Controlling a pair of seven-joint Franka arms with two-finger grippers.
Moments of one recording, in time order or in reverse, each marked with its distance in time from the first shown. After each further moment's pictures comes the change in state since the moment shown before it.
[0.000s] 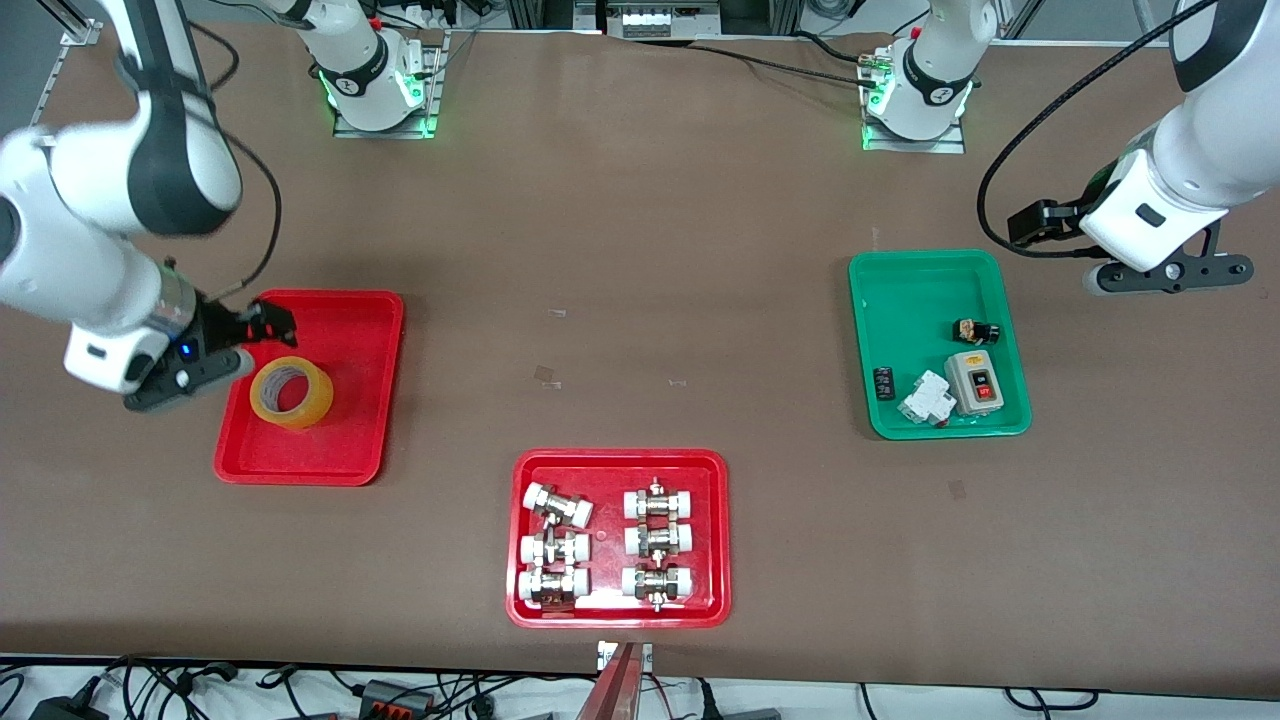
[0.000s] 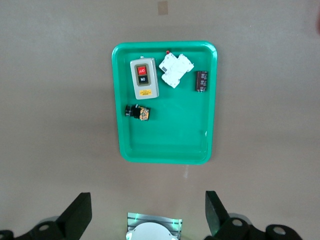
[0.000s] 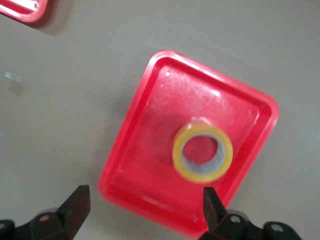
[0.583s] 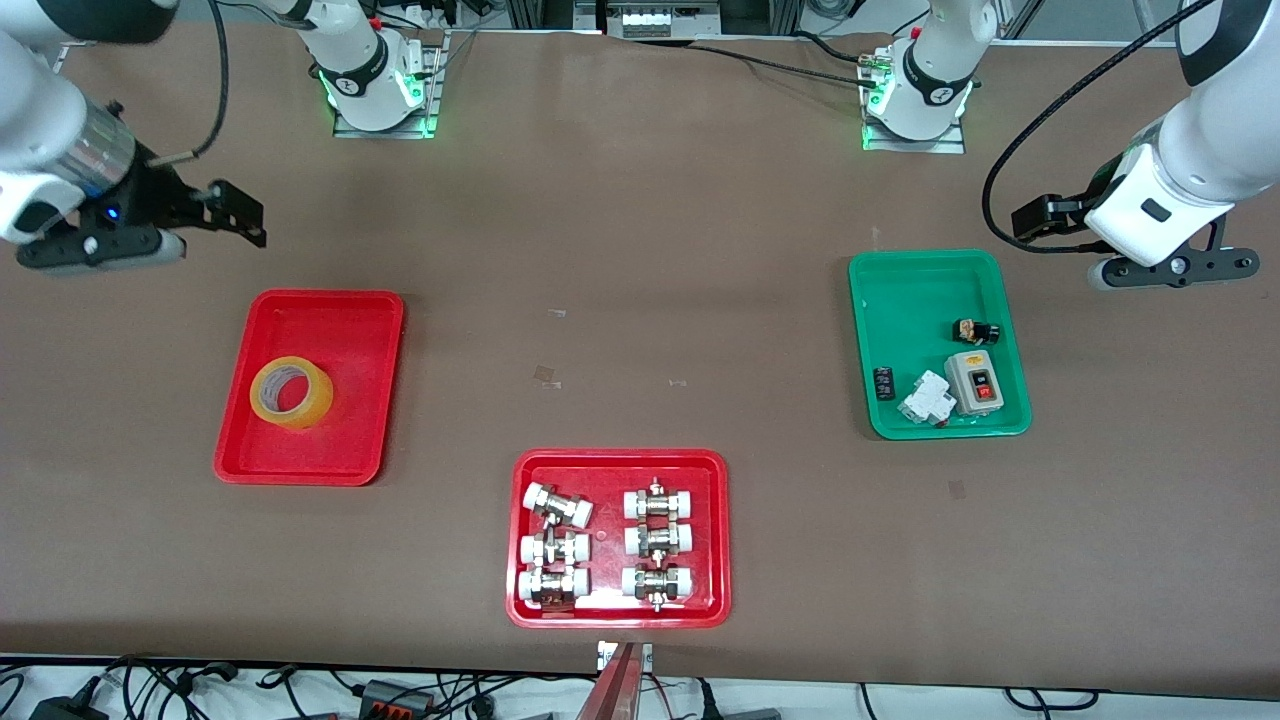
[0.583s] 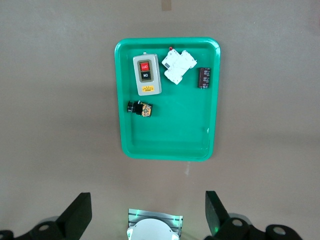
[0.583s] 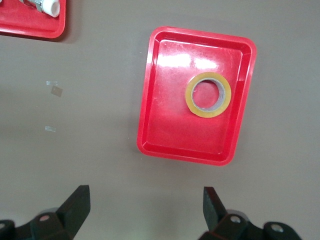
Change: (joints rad) left arm 0.003 -0.005 0.005 0.000 0.000 -0.011 -0.001; right arm 0.031 -0.275 0.000 -0.032 -0.001 -0.232 0.294
